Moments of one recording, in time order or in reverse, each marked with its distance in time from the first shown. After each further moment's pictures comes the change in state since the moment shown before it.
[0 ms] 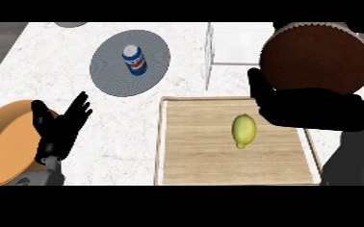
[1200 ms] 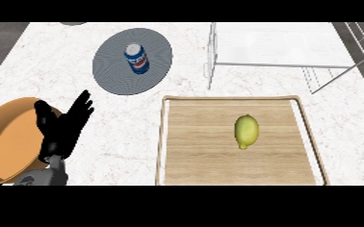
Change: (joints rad) left arm -0.008 -0.021 0.003 0.004 -0.028 -0.009 -0.026; right arm -0.368 -0.352 -0.256 0.797 -0.058 -0.013 -0.340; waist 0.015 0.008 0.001
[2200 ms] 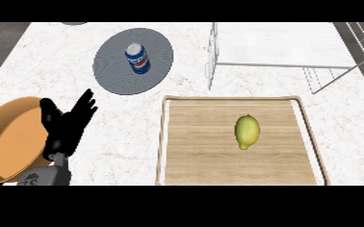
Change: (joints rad) left arm -0.018 -0.019 0.004 0.015 -0.021 -0.001 0.009; right arm -0.085 -0.035 0.026 0.470 0.091 -0.279 -0.356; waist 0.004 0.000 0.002
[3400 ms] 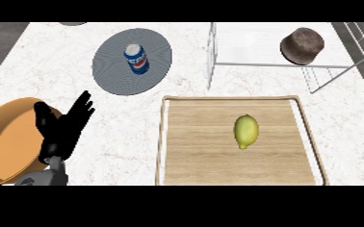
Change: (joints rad) left arm 0.026 -0.001 0.015 -0.029 0.004 -0.019 -0.004; right arm -0.085 -0.003 -0.295 0.074 -0.264 -0.193 0.067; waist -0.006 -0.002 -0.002
